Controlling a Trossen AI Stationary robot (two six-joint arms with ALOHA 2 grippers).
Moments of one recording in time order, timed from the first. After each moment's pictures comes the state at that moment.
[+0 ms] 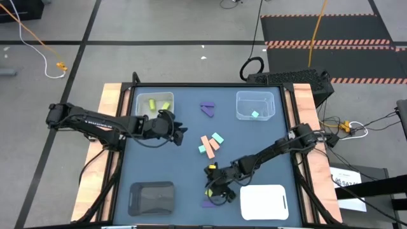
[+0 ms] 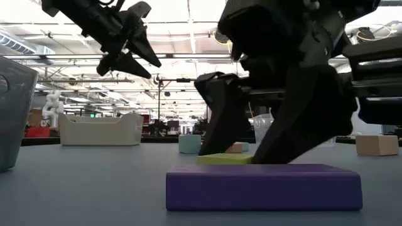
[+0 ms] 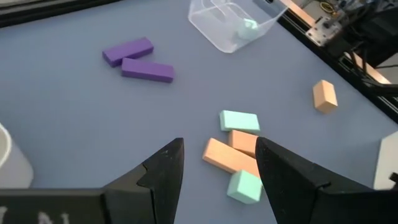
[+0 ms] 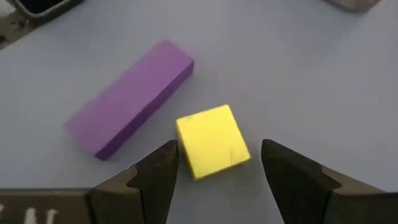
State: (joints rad) left arm -0.06 1.19 0.73 -0.17 -0.39 -0.75; right arm 0.39 1.99 1.05 0.18 -0.16 -0.24
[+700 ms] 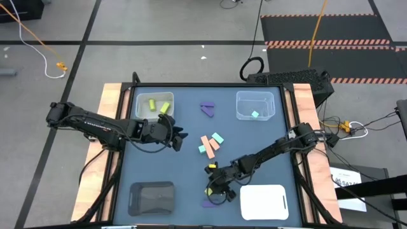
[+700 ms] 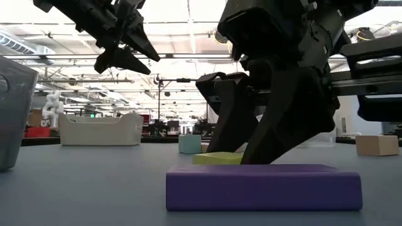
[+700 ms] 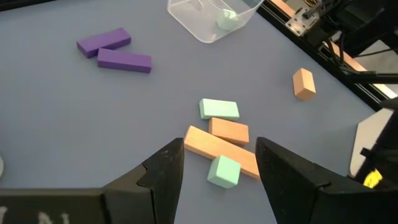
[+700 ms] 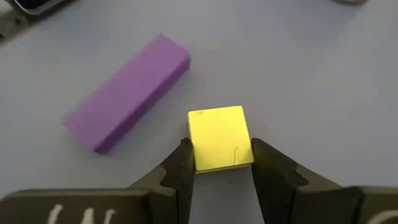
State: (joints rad) left arm -0.14 1.19 0.73 -0.16 -0.40 -0.77; right arm 0.38 1.98 1.05 0.14 -0.16 -0.23
